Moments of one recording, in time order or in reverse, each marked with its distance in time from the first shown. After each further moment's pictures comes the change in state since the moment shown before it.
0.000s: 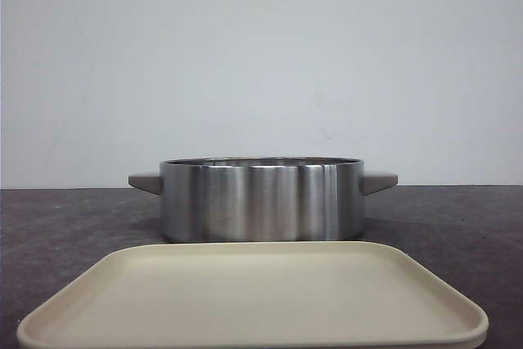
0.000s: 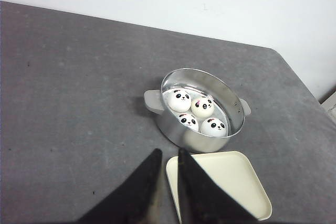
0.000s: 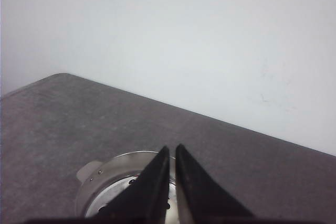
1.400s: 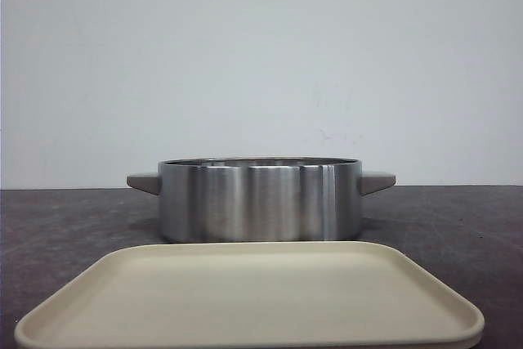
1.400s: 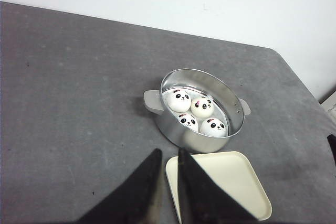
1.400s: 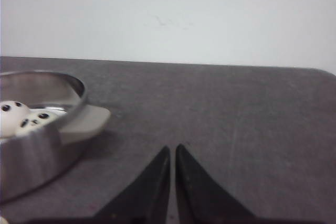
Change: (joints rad) left arm 0.000 0.000 0.000 0.000 -0.002 0.000; right arm -0.654 -0.661 -1.098 0.446 -0.284 0.035
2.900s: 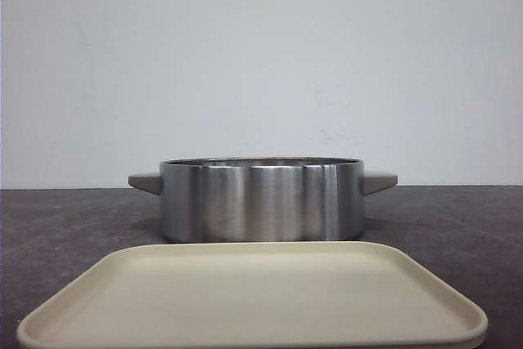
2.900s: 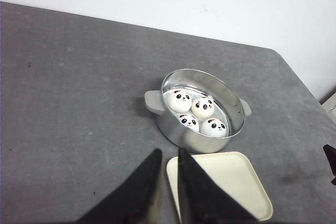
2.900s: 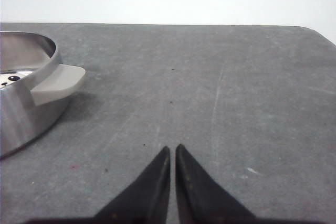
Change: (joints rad) left arm 0.007 0.000 0.001 0.000 -0.014 0.012; right arm -0.007 -0.058 0.002 -0.146 0.049 0.002
